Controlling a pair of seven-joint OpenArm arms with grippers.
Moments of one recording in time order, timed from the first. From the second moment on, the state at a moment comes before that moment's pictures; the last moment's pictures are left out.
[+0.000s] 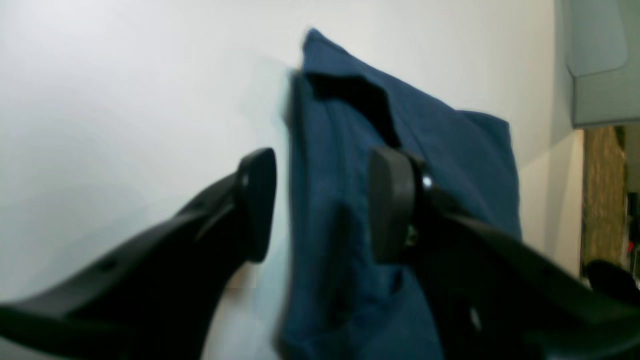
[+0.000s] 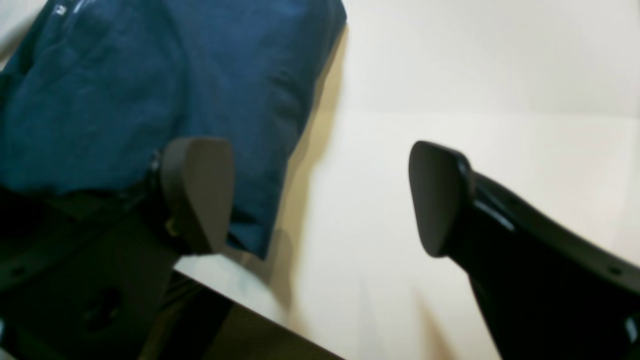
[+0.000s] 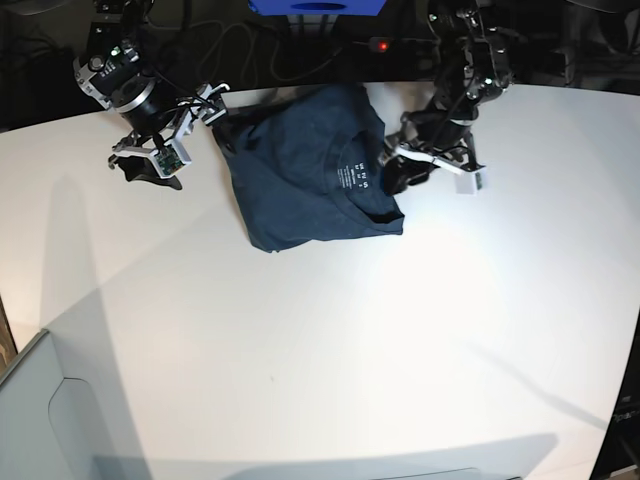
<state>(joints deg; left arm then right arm) 25.1 3.7 -11.8 107.9 -37.9 -6.2 42.7 -30.0 1.8 15.2 119.0 4.8 43.3 -35.7</state>
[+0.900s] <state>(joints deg) 22.3 3.4 -9.7 95.3 -39.4 -7.7 41.0 -30.8 1.7 17.2 119.1 4.9 43.3 -35.3</state>
